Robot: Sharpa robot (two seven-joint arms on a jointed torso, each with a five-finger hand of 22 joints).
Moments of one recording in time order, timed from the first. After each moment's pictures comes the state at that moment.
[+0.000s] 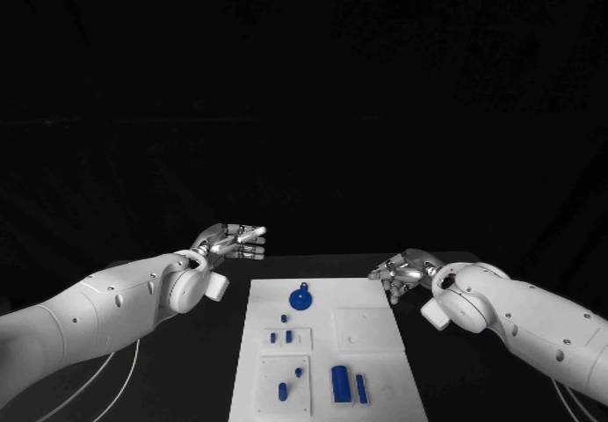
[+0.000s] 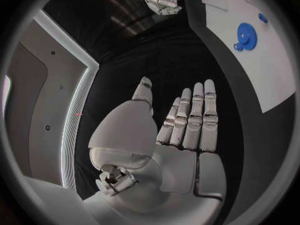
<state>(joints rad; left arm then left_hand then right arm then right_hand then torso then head) 1.17 -0.62 -0.12 0.95 -0.12 -0.09 0.35 1.24 0.03 -0.16 0.05 0.16 0.79 0.15 0.05 0.05 1.02 0.16 0.06 0.06 1.10 0.14 0.07 0.07 0.08 1.06 0.13 0.12 0.08 0.89 -0.69 0.35 1.16 -0.87 -0.09 -0.16 1.26 0.09 0.06 -0.16 0.23 1.08 0.06 0.06 0.54 1.23 -0.01 0.50 0.68 1.35 -0.06 0.56 0.82 0.06 1.44 -0.08 0.13 0.76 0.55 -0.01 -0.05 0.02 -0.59</state>
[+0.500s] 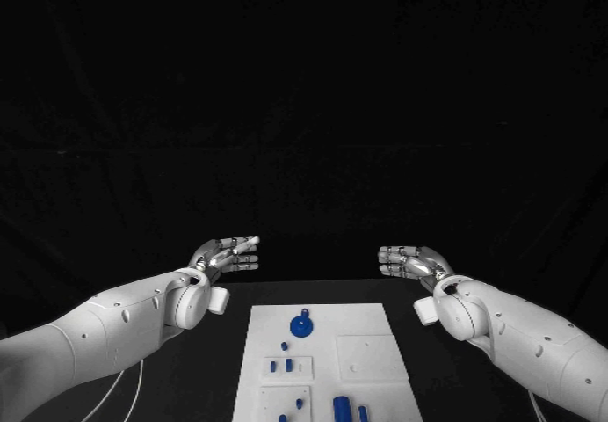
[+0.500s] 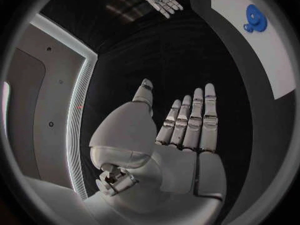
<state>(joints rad) 1.17 -0.58 -0.12 0.88 -0.04 -0.15 0.37 1.14 0.05 -0.12 0.02 0.12 0.59 0.10 0.04 0.04 0.69 0.10 0.04 0.04 0.83 0.10 0.04 0.05 0.09 0.87 0.11 0.07 0.05 0.92 -0.58 0.38 0.93 -0.58 -0.18 0.16 1.04 0.02 0.21 -0.14 0.20 0.65 0.08 0.04 0.04 0.82 0.08 0.04 0.04 0.88 0.09 0.04 0.04 0.11 0.63 0.14 0.05 0.06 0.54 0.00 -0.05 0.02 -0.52</state>
